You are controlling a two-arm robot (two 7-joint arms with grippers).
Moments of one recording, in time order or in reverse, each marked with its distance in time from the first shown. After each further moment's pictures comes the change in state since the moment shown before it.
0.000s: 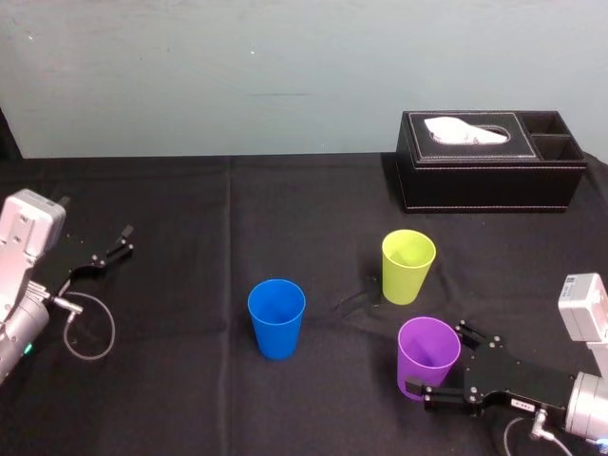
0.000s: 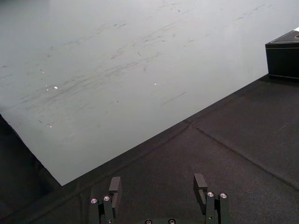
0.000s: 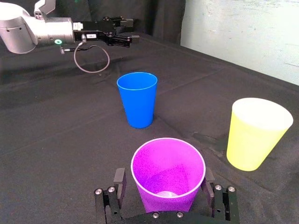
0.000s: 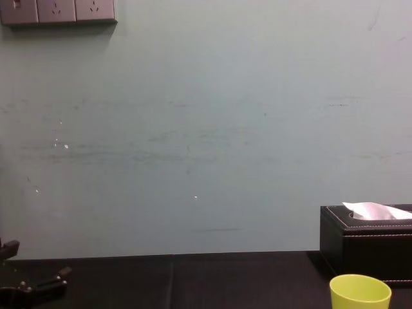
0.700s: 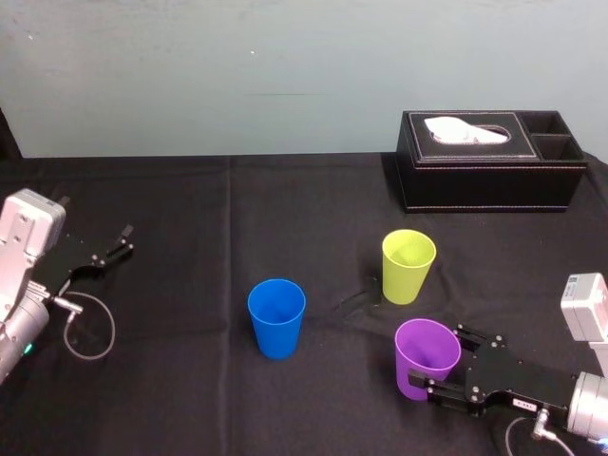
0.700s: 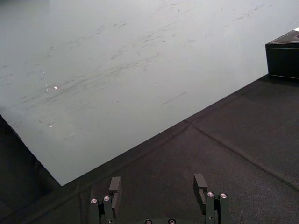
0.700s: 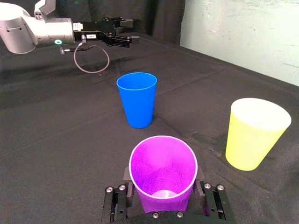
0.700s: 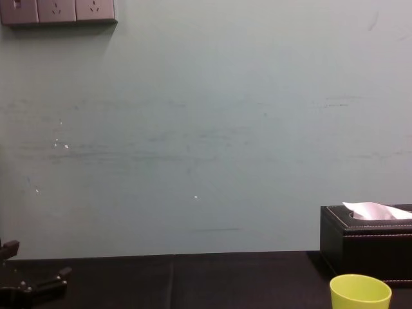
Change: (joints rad) left arm 0.000 0.000 0.000 0.000 0.000 0.000 0.000; right arm -0.004 0.003 0.004 -0.002 0.002 -0.002 0.001
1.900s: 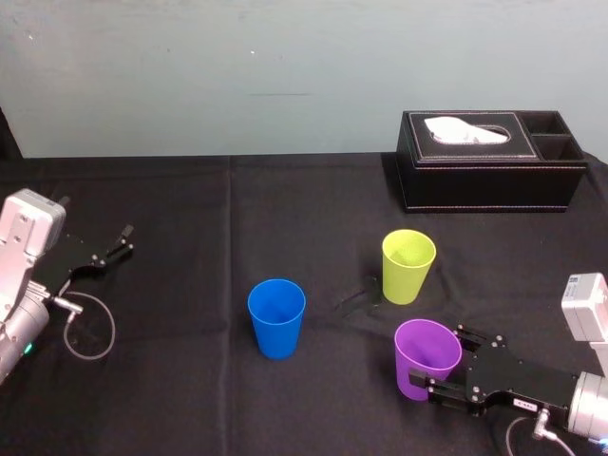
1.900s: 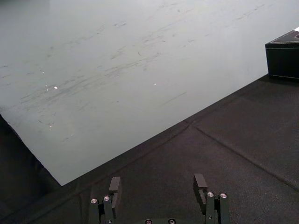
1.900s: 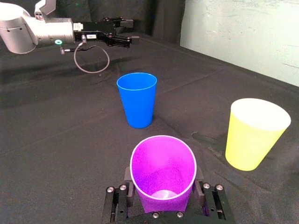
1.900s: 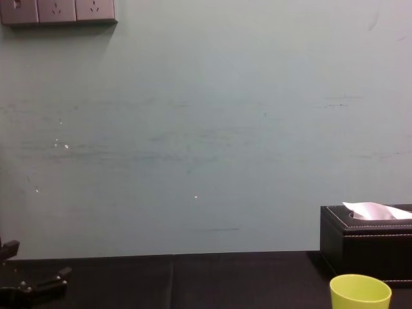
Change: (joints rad) left arm 0.000 0.000 0.000 0.000 0.000 0.000 0.000; right arm -0.001 0.001 0.001 -0.001 0.000 -0.001 0.001
